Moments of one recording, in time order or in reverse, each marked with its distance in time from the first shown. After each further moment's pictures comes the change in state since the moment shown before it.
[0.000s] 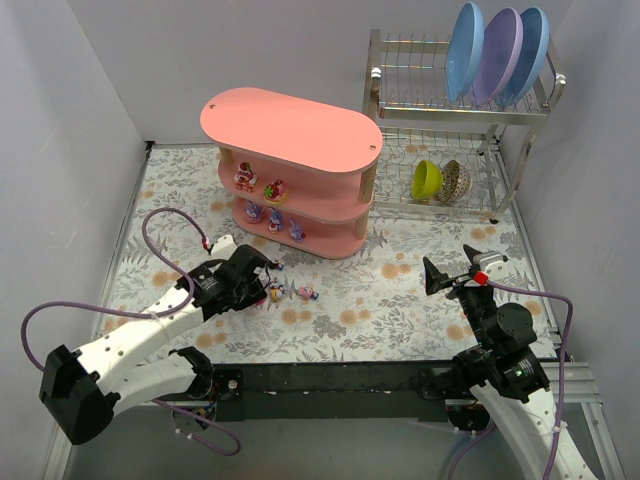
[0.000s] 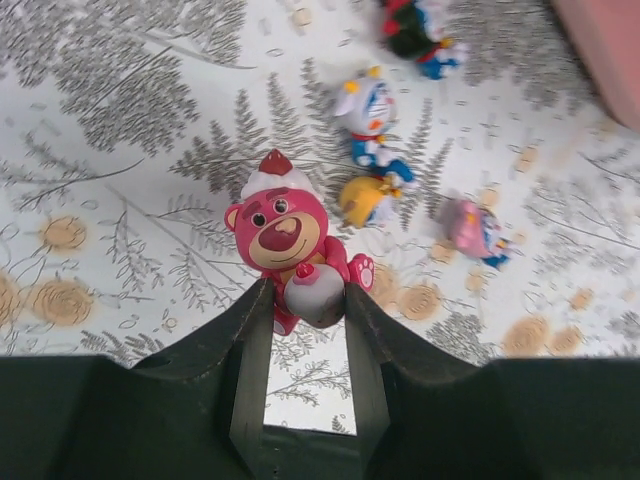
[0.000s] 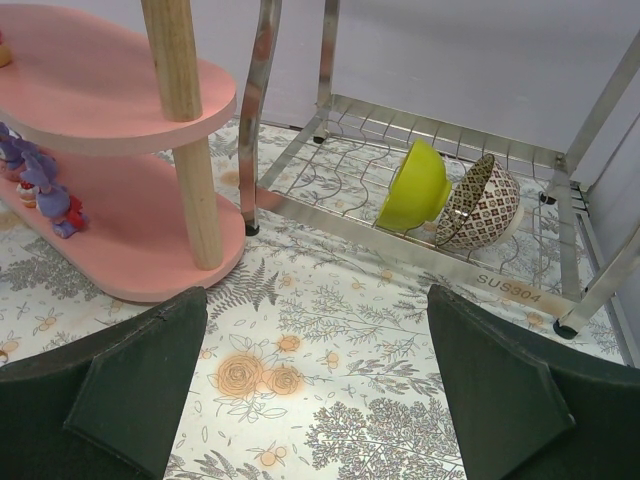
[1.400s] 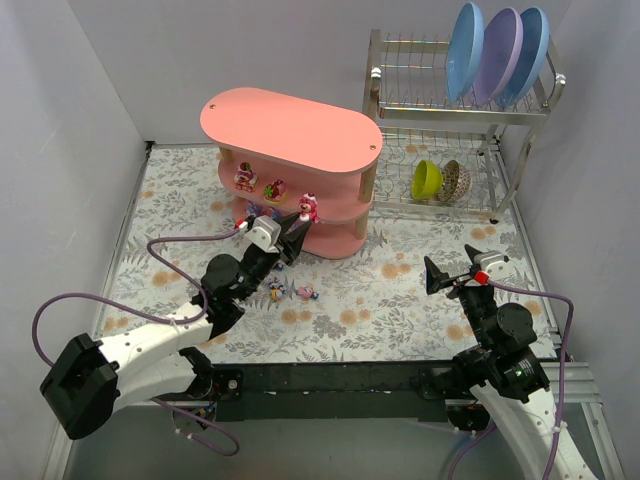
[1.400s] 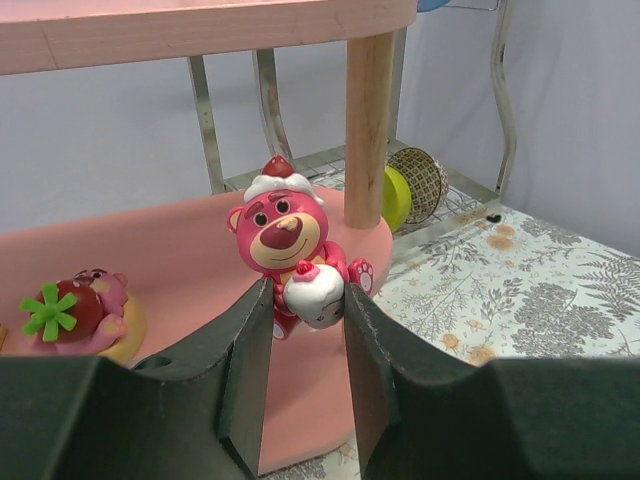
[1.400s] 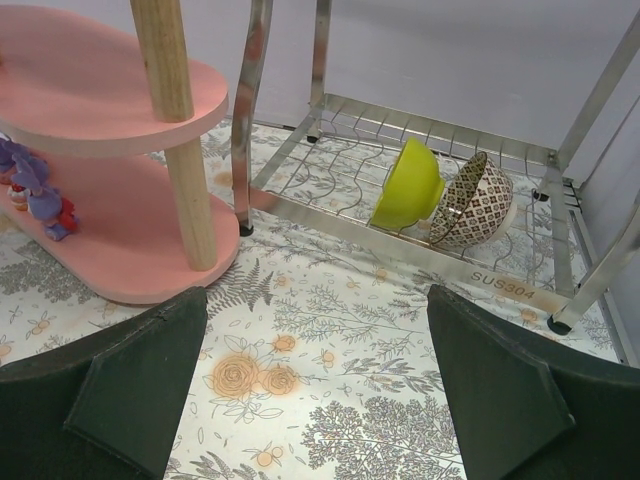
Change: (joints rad) left arm -0.047 -0.048 -0.300 1.671 0.292 1.175; right arm 0.000 0.000 0.000 0.000 0.016 0.000
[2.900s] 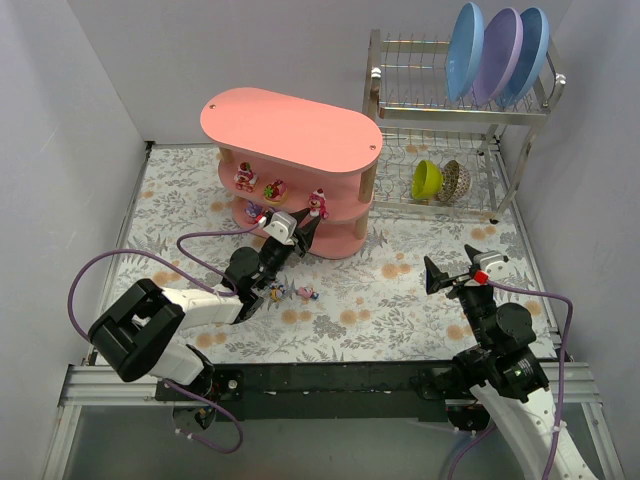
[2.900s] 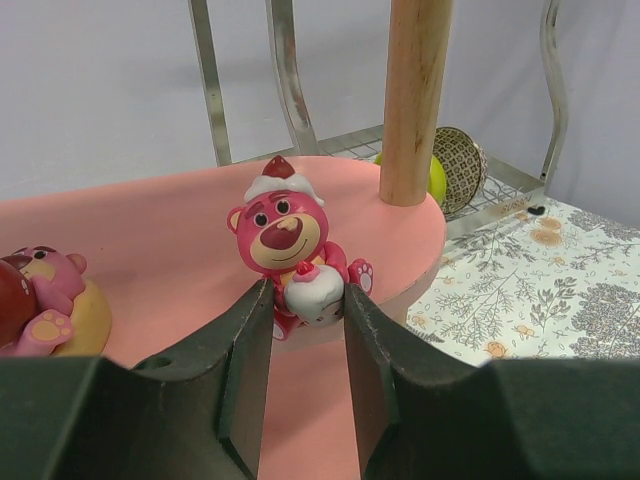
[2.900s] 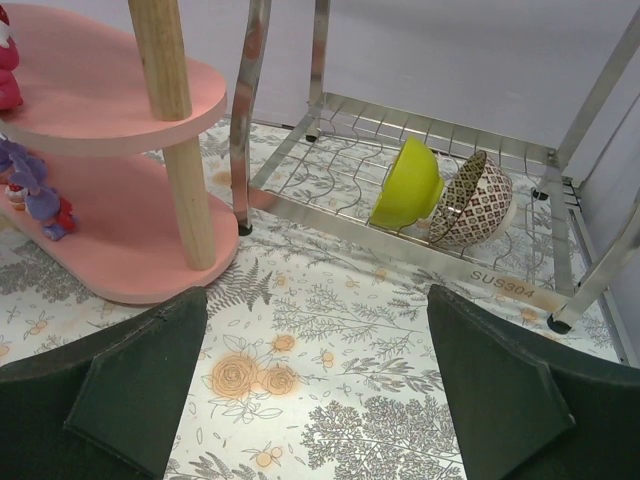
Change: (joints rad) left arm 0.054 0.433 -0.002 0.439 0.027 0.008; right arm 0.000 0.000 -0.003 0.003 0.004 0.000
